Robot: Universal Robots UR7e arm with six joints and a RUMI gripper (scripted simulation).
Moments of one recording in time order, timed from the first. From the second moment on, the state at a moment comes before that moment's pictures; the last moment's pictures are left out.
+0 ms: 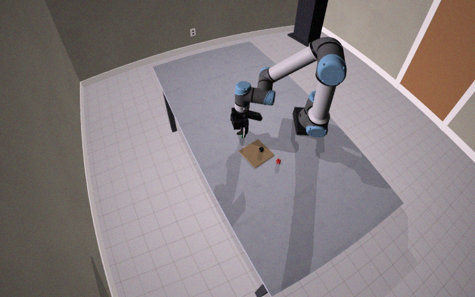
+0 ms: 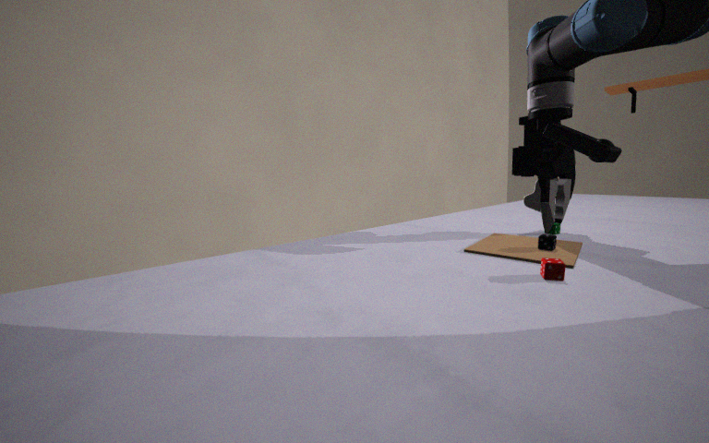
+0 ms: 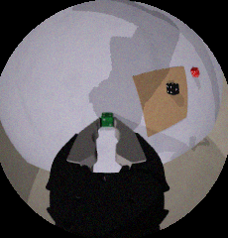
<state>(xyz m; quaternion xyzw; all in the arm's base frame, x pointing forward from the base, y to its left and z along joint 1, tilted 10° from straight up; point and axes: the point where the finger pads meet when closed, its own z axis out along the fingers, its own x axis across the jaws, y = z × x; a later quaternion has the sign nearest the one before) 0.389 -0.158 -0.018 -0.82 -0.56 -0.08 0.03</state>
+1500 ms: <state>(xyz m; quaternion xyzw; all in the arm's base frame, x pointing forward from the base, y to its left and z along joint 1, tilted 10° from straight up) 0.386 -0.163 0.013 -0.82 -0.56 -0.08 0.03</state>
